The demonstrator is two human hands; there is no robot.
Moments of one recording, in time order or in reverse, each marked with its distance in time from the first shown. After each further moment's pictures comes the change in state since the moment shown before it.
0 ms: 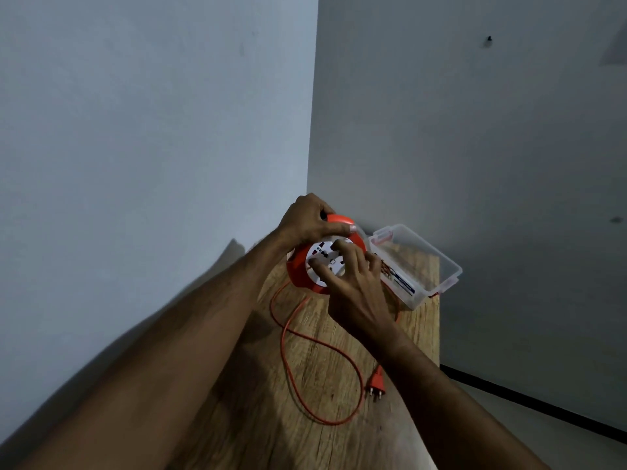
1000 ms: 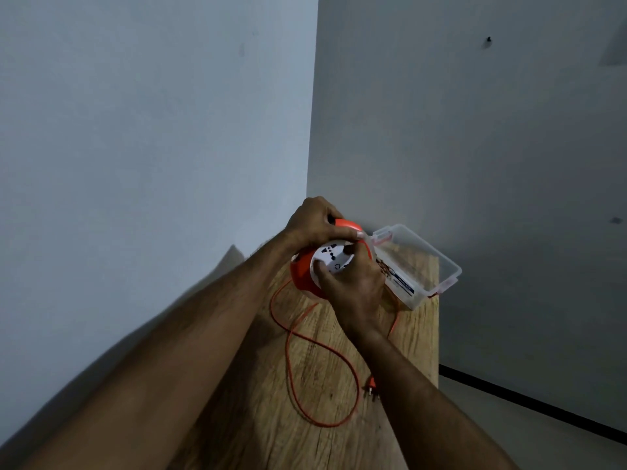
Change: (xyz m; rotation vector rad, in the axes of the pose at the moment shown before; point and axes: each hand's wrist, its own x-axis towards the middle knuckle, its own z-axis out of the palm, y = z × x) left_hand -0.005 0.010 0.007 -0.034 -0.034 0.014; right_hand 0.018 -0.025 -0.004 0.615 0.318 0.653
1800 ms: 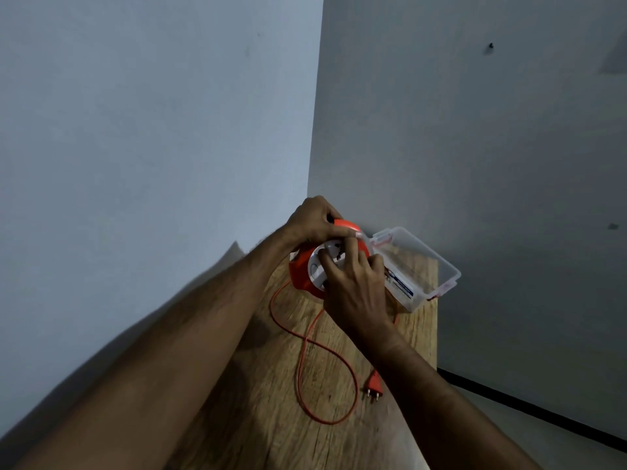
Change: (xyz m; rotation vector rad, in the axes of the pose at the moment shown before) left_hand 0.005 -0.002 -0.006 -0.059 -0.049 -0.069; right_hand 0.003 0.014 -0.010 -0.790 -0.191 -0.552
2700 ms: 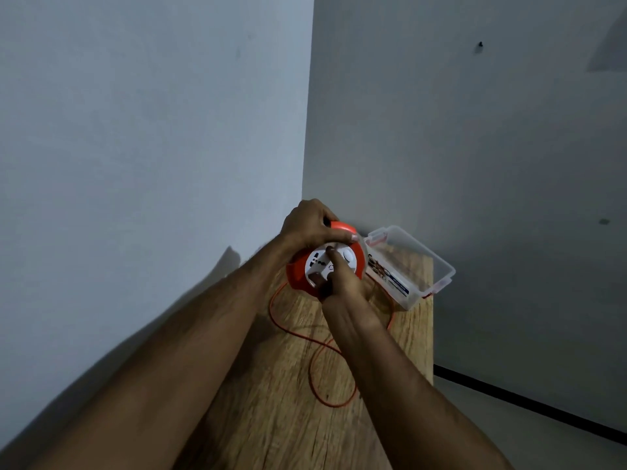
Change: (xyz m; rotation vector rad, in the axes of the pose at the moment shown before) left_hand -0.003 0.002 0.011 0.098 0.083 0.045; right_hand 0.035 -0.025 0.008 1.838 0.063 1.627
